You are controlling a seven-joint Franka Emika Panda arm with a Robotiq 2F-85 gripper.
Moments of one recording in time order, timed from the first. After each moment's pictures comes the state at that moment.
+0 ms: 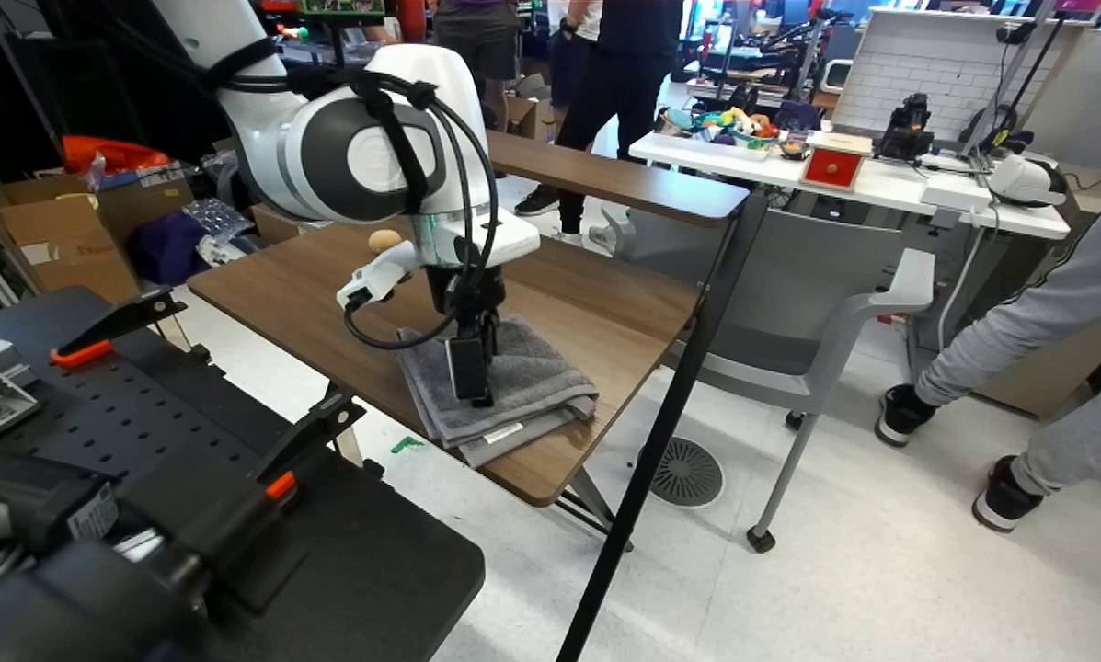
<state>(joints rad) 0.34 0.91 -0.44 -2.06 0.21 2.82 0.79</state>
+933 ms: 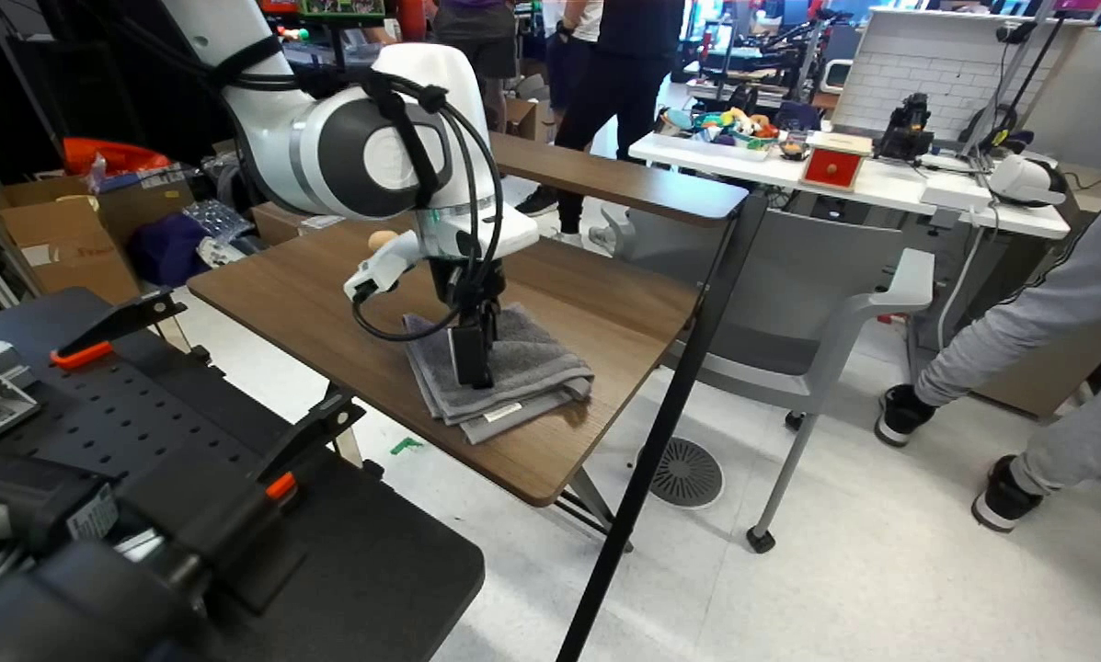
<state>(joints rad) 0.27 0.90 -0.36 -2.02 0.14 2.83 0.85</state>
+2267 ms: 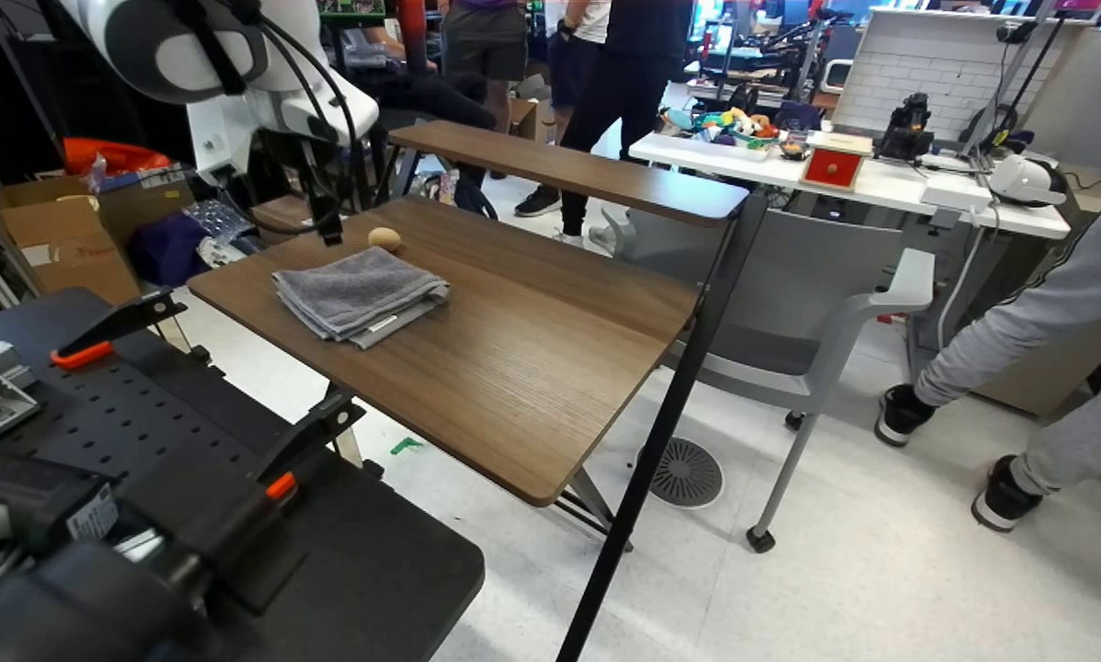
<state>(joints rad) -0.08 0.65 0.40 -2.19 0.38 3.10 0.31</state>
